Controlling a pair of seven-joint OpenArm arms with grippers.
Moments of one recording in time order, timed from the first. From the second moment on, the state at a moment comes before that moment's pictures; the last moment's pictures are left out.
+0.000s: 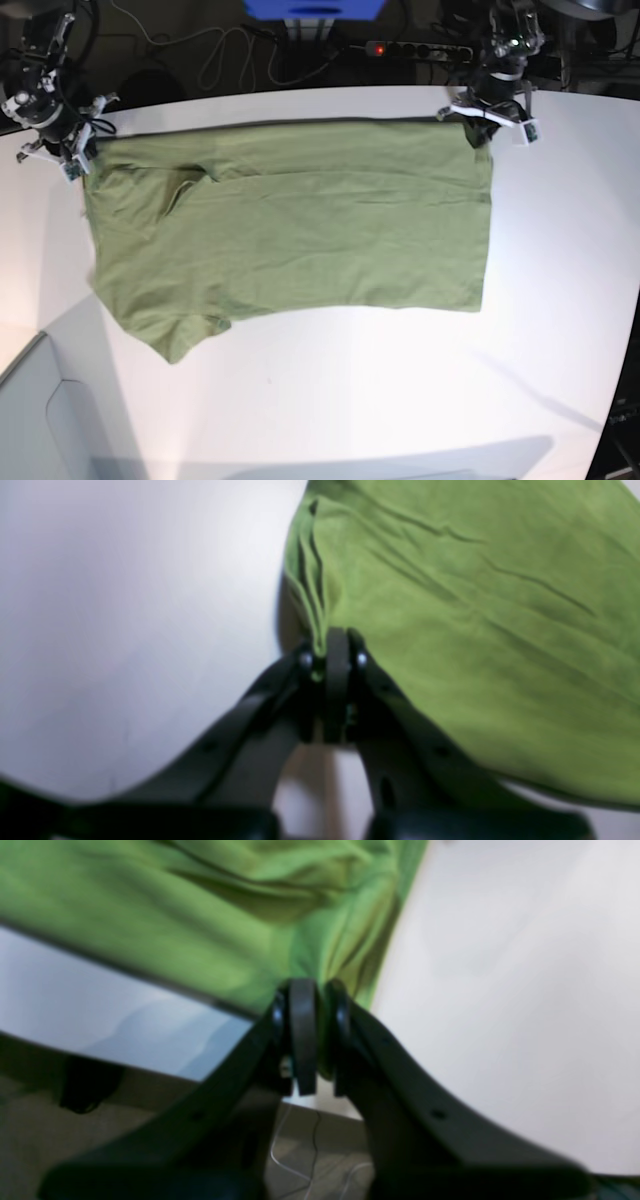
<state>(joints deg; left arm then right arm) 38.6 -5.2 -19.3 106.3 -29.6 -4.8 26.0 -25.8 16.9 30.2 98.6 -0.9 46.9 -35.6</state>
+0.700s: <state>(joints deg) 44.9 -2.8 -22.8 106.7 -29.8 -5.1 26.0 -32.2 17.1 31.8 101.0 -0.4 46.9 -36.5</state>
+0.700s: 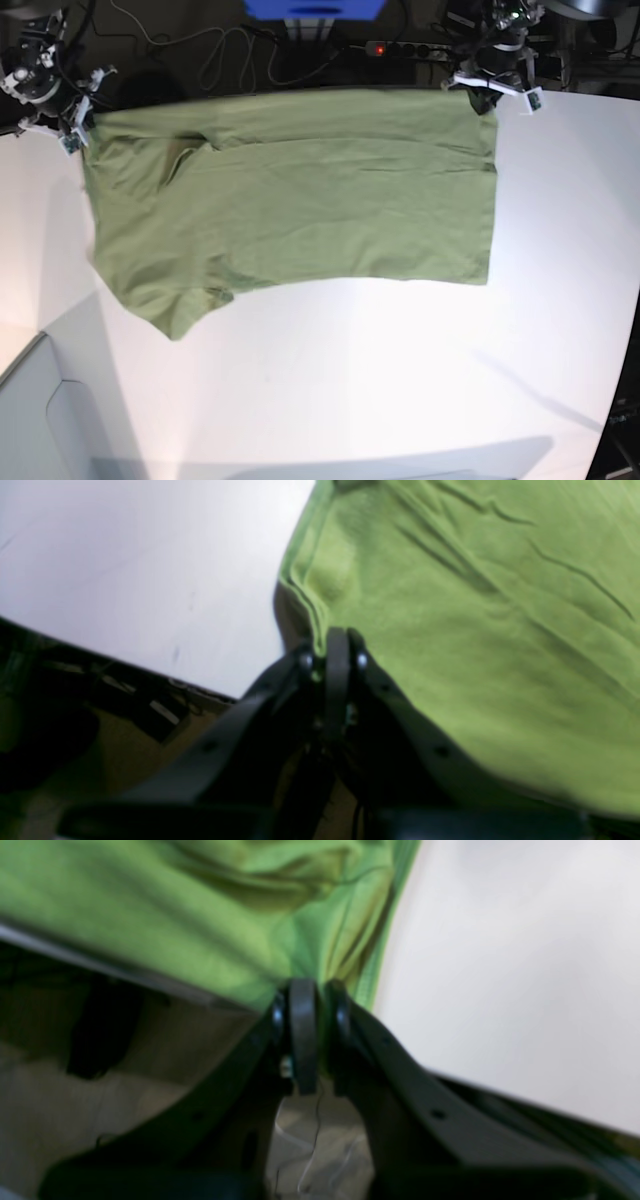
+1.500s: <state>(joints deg) 48.0 -2.7 -22.8 111.7 -29.7 -4.9 26.0 -32.0 16.3 35.1 102.3 -0.6 46.9 -36.5</state>
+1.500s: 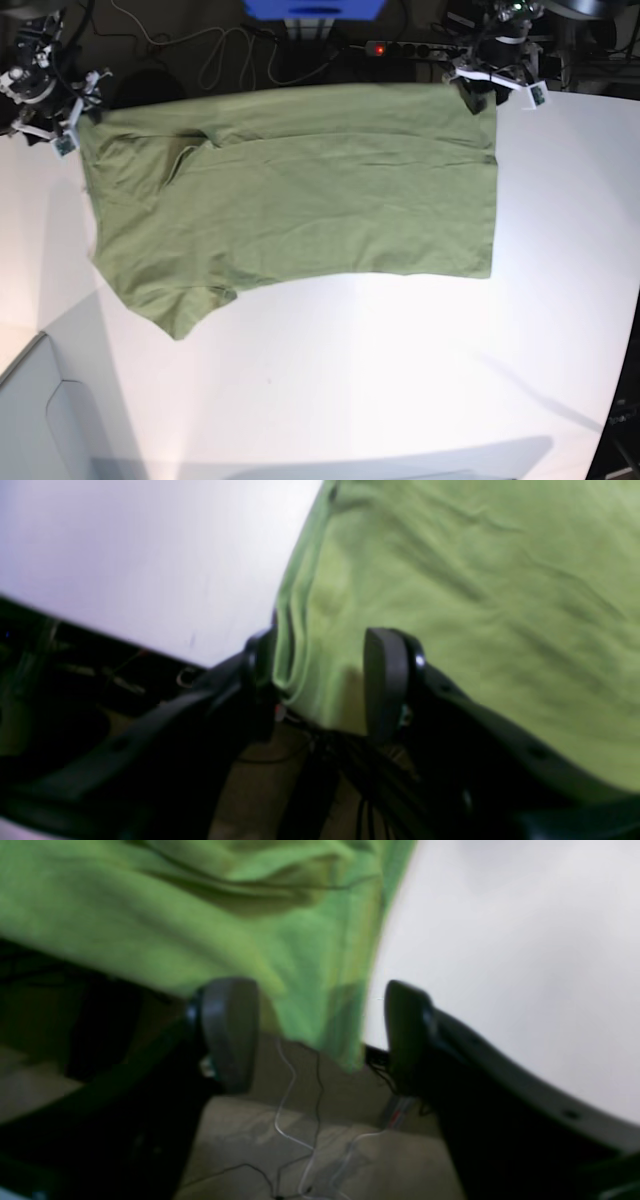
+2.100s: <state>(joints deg) 48.5 -2.8 -22.9 114.2 -29.7 -4.9 26.0 -33.3 8.5 26.5 113.4 -0.9 46.9 -36.7</state>
